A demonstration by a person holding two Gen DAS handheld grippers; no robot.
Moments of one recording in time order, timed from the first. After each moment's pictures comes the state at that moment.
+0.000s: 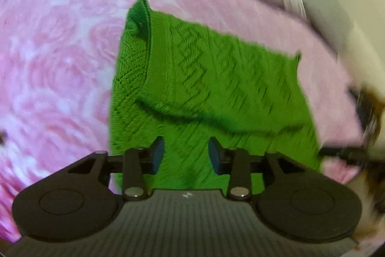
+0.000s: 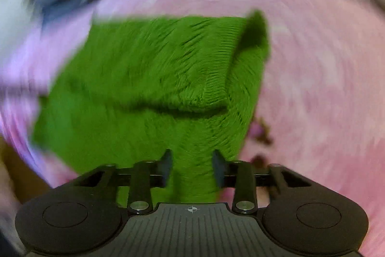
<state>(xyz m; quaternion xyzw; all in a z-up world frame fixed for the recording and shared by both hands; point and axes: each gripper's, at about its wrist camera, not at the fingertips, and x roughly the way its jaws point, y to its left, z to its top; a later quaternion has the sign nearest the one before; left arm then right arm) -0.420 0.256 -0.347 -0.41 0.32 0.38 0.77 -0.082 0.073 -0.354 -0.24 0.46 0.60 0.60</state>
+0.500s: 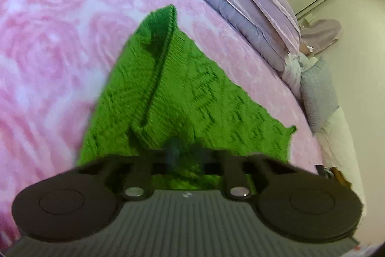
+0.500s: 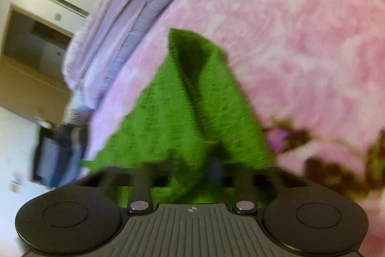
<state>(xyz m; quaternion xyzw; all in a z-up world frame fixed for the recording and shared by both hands) -0.430 0.299 -0.409 -0.49 0.15 0.39 0.76 -0.042 0.117 -0.425 0.10 0.55 0.50 0.66</state>
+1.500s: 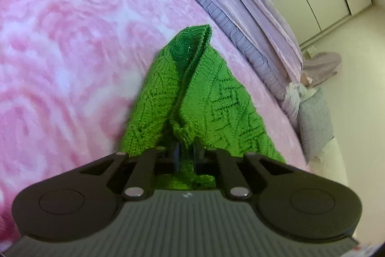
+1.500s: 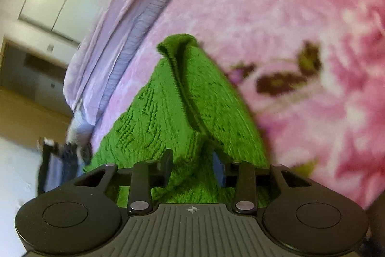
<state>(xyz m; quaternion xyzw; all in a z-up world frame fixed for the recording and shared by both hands) -0.470 0.282 -0.419 -0.52 0.08 0.42 0.74 -0.087 0.035 -0.424 0.17 0.54 0.47 0.68</state>
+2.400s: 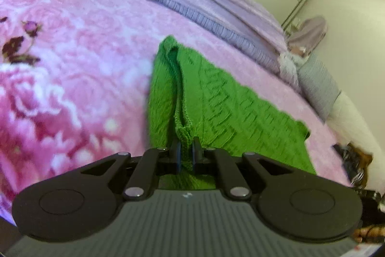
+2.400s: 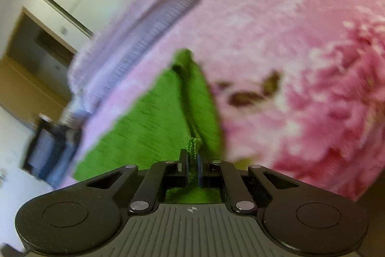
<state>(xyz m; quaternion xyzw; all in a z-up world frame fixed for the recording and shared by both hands) -0.494 0.166 -0.406 -0.38 0.14 0.45 0.80 -0.095 -0.025 -0.419 0.11 0.48 0.49 0.72</state>
